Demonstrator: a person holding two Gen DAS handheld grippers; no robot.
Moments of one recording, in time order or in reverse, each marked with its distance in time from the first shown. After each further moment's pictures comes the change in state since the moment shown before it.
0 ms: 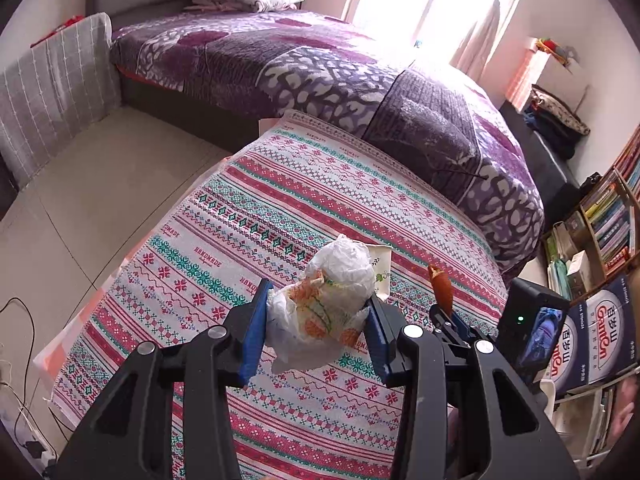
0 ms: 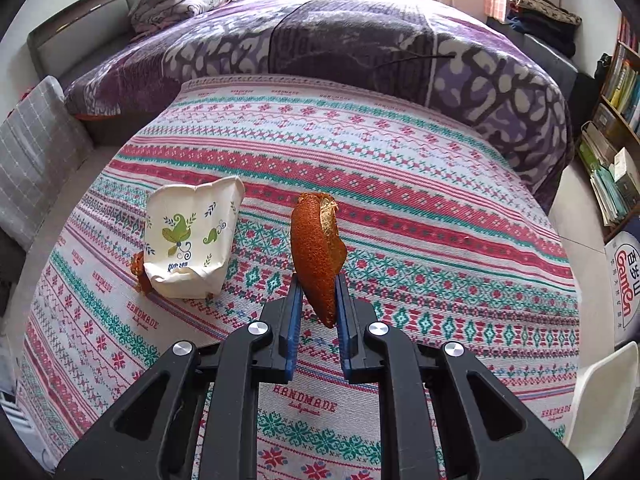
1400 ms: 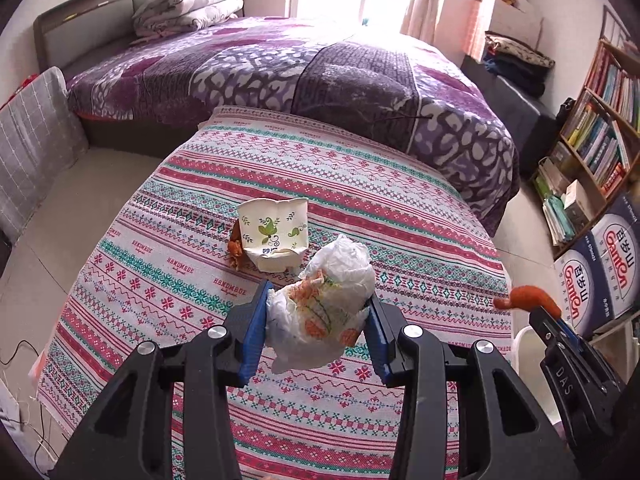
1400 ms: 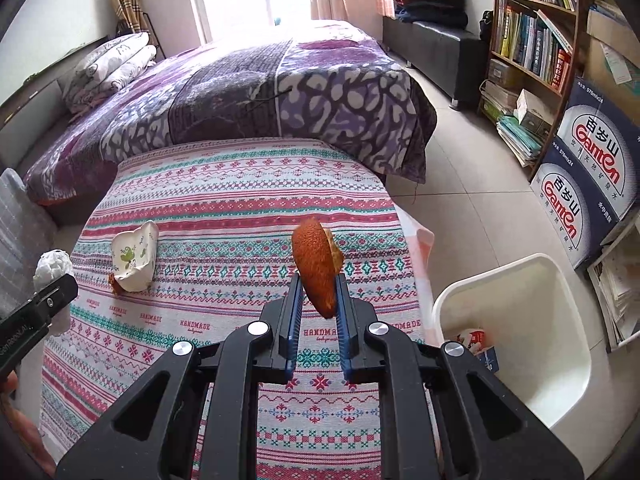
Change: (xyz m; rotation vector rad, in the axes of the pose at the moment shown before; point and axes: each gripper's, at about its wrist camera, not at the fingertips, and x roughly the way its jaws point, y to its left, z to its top) left arm 0.014 -0.105 -0.063 0.226 -0.003 0.000; right arm -0.122 -0.120 -0.050 0.261 -0.107 -0.144
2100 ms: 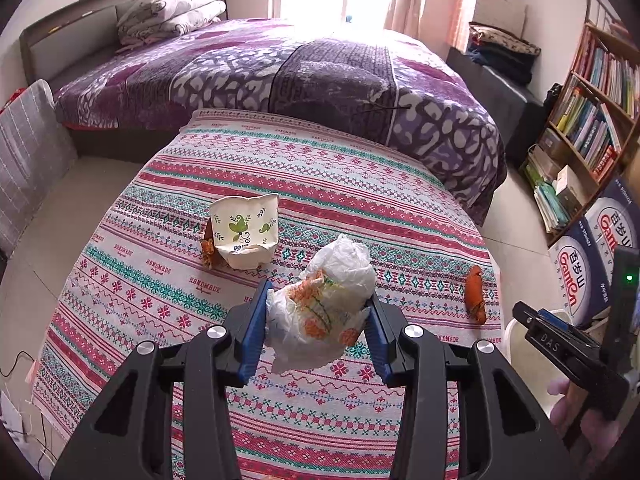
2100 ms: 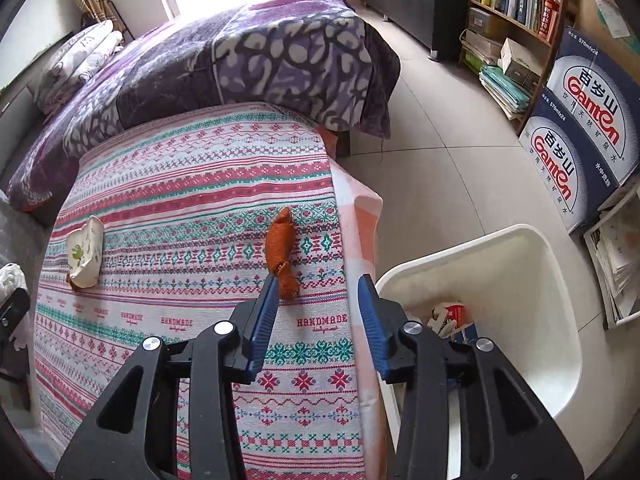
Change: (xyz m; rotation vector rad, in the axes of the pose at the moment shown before) left arm 0.005 -0.023 -0.007 0.042 0.006 -0.017; right arm 0.052 -0.068 0.010 0.061 0.173 -0.023
